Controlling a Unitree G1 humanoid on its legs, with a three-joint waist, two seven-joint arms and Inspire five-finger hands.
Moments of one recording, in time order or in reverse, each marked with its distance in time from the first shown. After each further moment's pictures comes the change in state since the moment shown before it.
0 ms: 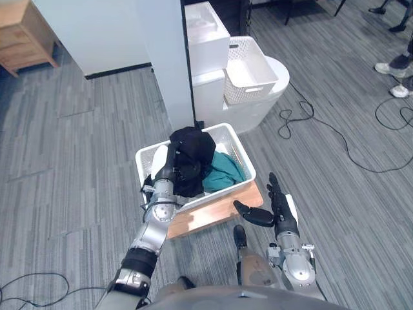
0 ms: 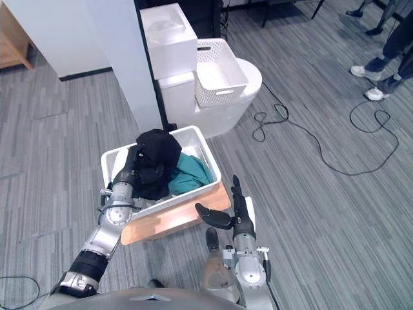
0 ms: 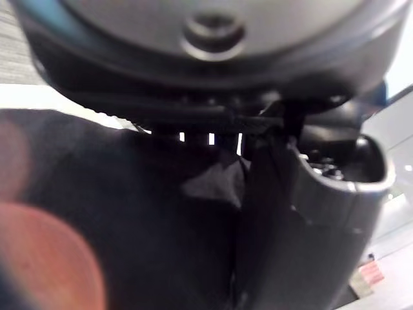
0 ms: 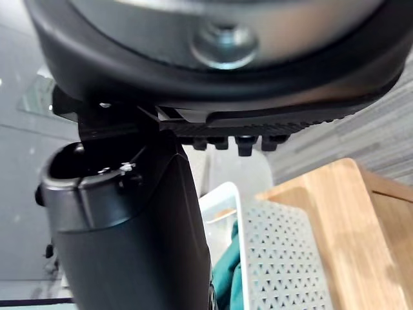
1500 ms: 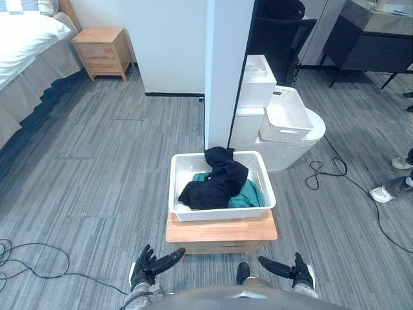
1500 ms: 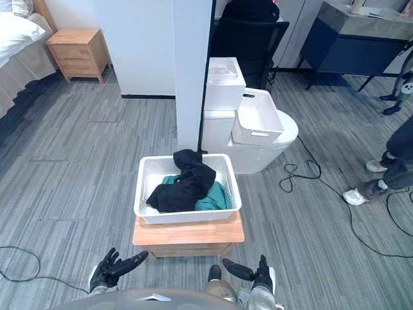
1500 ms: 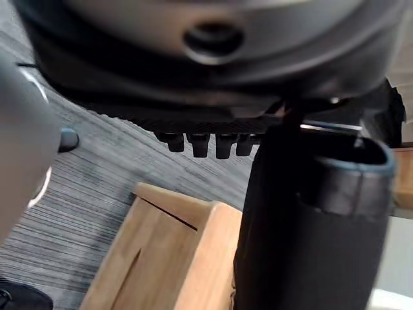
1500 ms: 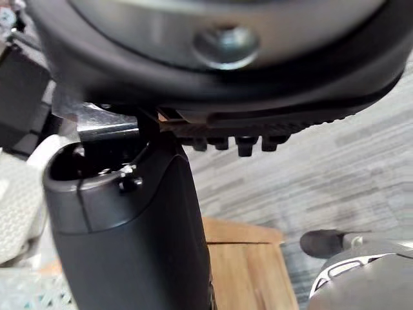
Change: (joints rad) left arm 0.516 -0.070 0.211 0.328 -0.778 -0.070 -0.217; right arm -0.146 0.006 -0.308 0.833 0.169 0.067 -0.070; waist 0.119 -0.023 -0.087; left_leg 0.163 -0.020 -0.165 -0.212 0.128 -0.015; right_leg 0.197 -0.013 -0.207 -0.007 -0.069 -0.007
